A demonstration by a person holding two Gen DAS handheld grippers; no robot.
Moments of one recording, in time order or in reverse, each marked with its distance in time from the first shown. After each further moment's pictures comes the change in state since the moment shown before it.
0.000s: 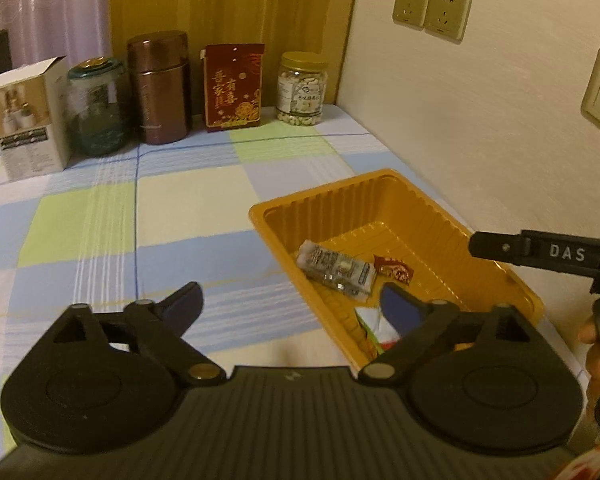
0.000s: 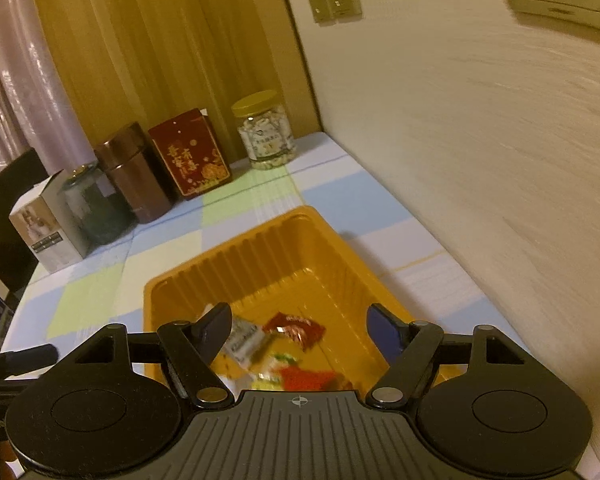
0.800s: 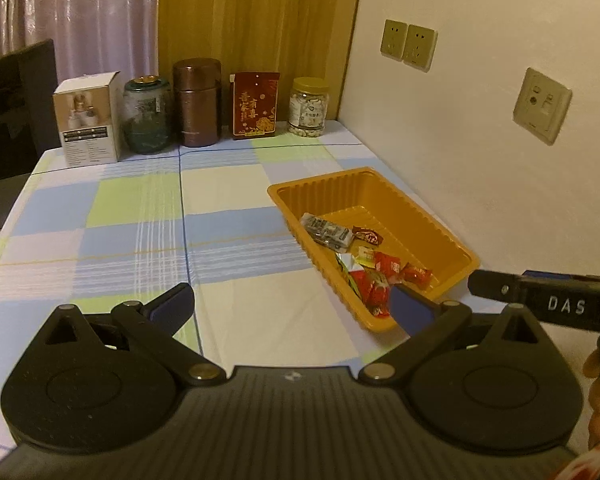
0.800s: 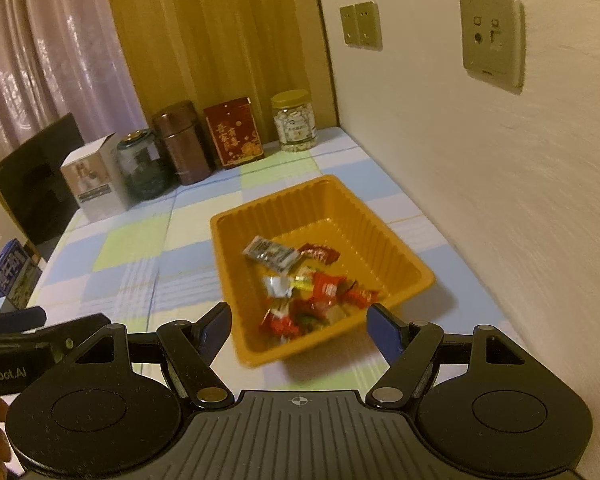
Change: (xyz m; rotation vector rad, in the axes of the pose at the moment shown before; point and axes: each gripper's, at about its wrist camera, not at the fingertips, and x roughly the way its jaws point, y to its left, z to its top) left arm -0.151 -0.011 -0.057 -0.025 -0.055 0.031; right arm -0.145 0.053 -0.066 -0.107 0.017 -0.012
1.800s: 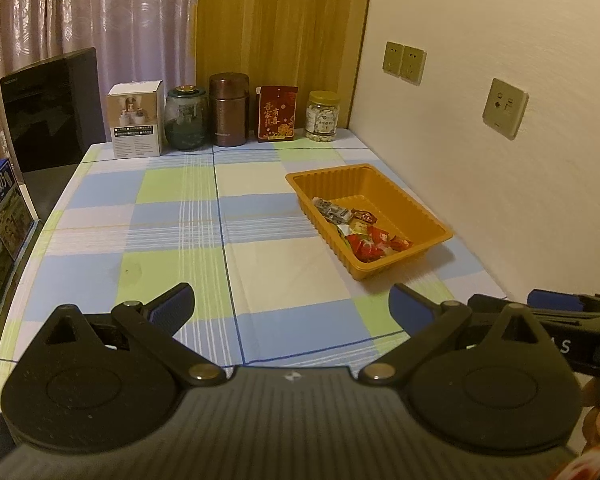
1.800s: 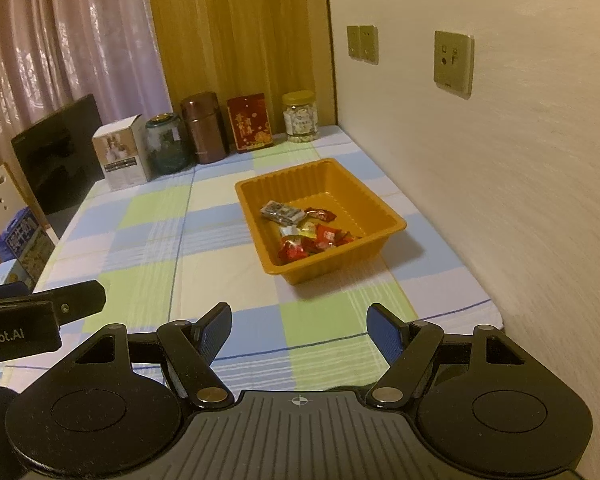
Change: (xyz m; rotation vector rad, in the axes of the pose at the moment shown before) left arm -0.124 -0.012 -0.059 -0.026 -0.041 0.060; right arm -0.111 0.039 -0.071 -0.053 -0.016 -0.042
